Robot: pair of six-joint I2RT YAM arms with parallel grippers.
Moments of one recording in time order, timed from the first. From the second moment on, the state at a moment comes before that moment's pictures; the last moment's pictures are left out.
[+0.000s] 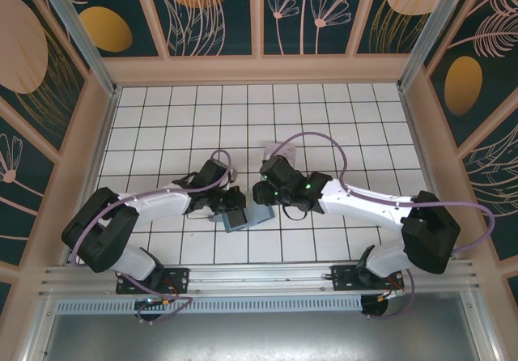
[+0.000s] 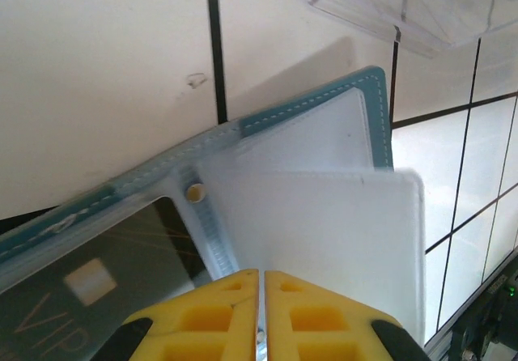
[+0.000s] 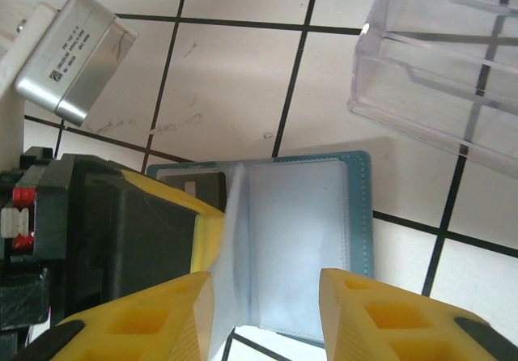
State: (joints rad) left arm -0.67 1.51 0.65 -0.12 0.41 -0.82; right arm 0.98 1.41 0.92 -0.41 0.06 0.74
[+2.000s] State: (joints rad) left arm -0.78 1.39 0.74 -0.26 0.18 -0.83; right arm 0.95 1.46 0.94 -0.38 -0.09 0.72
